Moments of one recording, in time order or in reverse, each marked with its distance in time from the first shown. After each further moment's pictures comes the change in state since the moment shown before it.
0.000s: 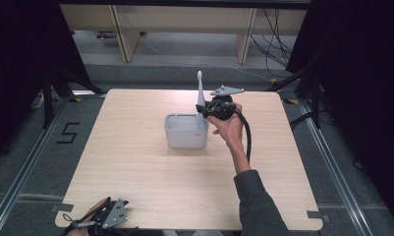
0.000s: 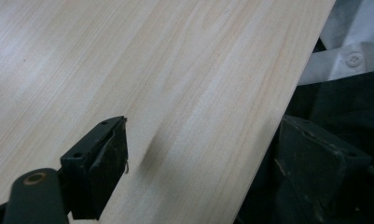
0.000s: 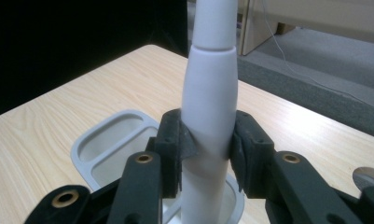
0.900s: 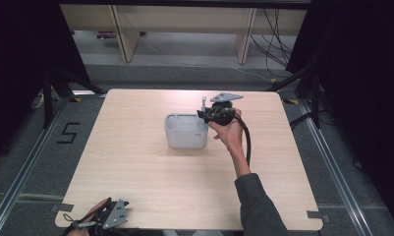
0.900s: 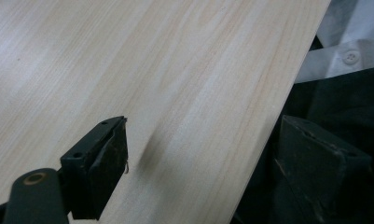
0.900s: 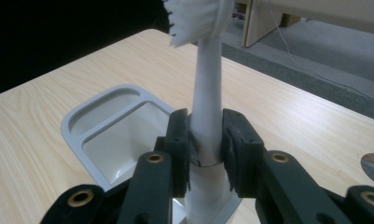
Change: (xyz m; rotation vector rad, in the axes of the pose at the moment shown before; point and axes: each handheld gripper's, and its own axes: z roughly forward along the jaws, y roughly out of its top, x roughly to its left) left arm 0.001 0.000 0.000 0.031 -0.030 0.007; right arm -0.003 -0.018 0.007 0.023 0.009 -0.036
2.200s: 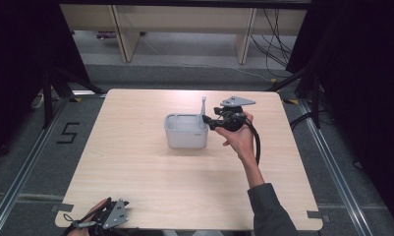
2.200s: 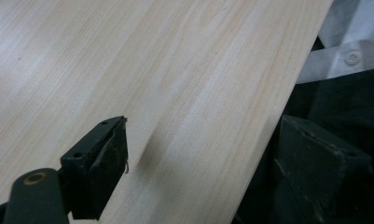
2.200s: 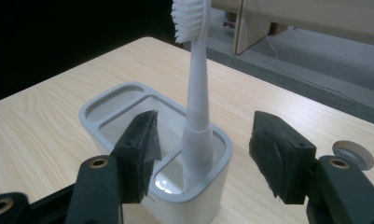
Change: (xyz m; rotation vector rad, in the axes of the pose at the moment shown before) left arm -0.001 0.000 0.002 -0.013 0.024 -0.007; right arm 0.005 -0.007 -0.039 -0.043 -0.027 0.018
